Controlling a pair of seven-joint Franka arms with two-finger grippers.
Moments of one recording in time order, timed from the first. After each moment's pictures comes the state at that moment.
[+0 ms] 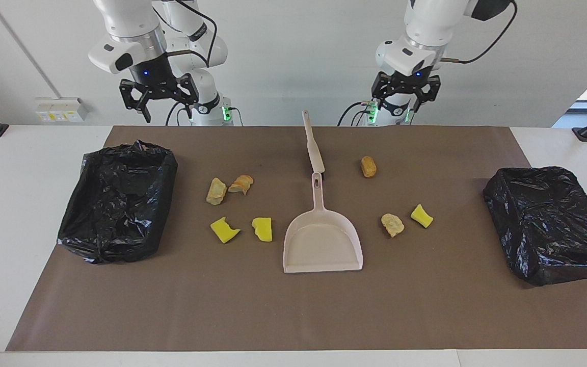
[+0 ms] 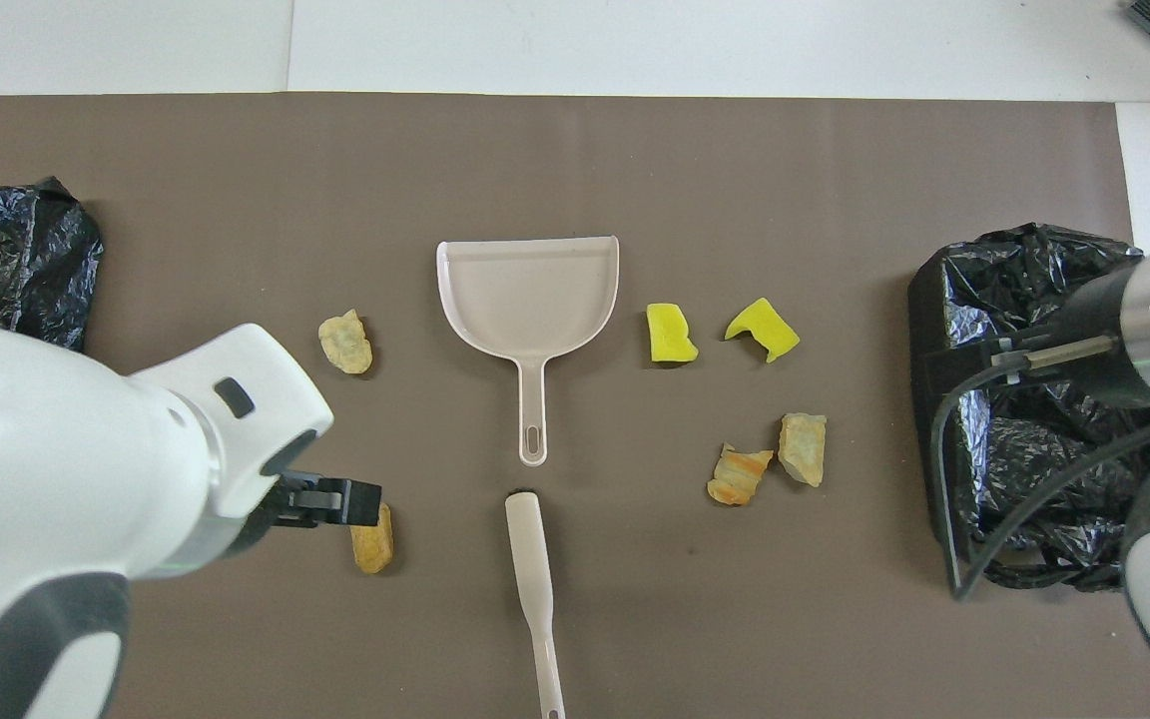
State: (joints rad) left arm -0.22 -0.23 -0.28 -1.83 -0.10 1.54 -0.36; right arm 0.19 -0.06 0.01 -1.59 0.00 1.56 0.06
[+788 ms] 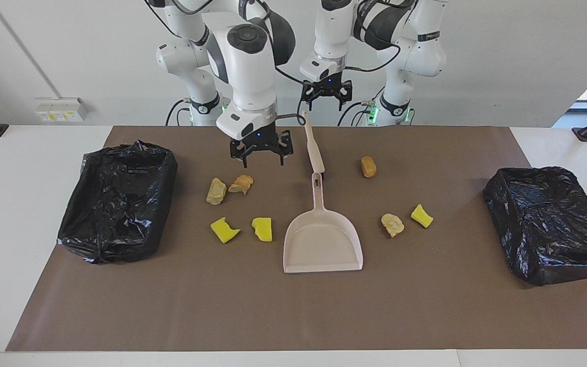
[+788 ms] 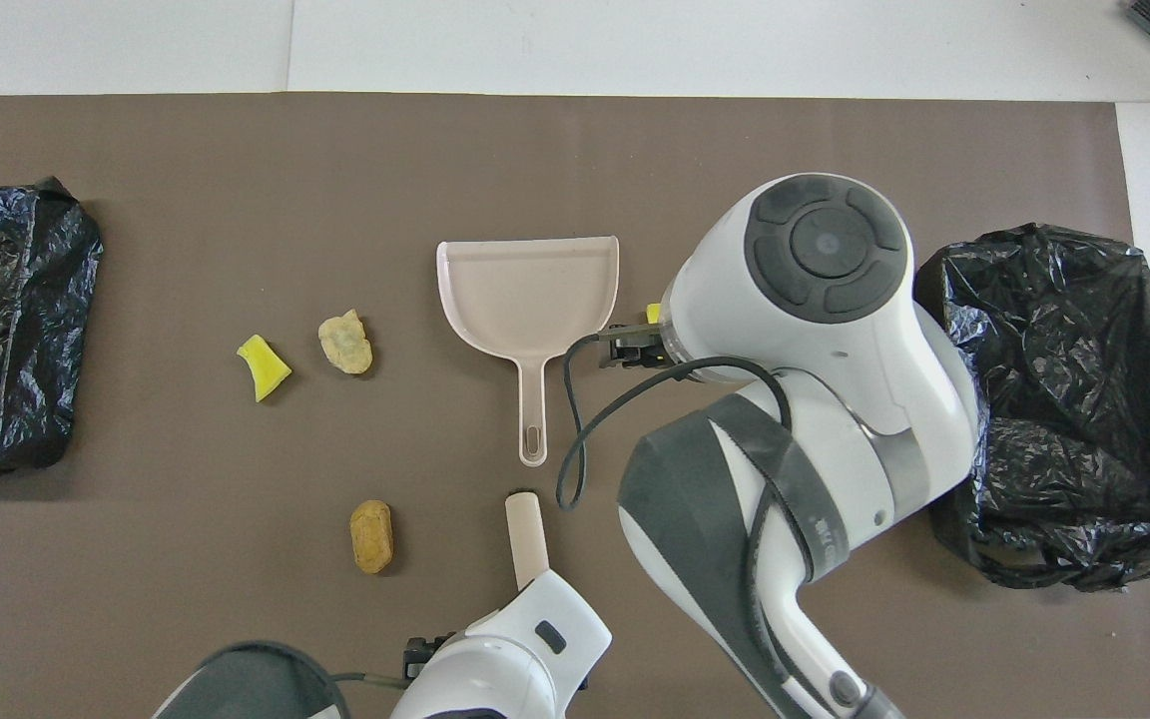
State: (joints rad) left arm -0.63 -0.30 -0.29 -2.24 -0.12 1.91 -0.77; right arm 0.48 0.22 0.02 -1.58 0.00 1.84 0.46
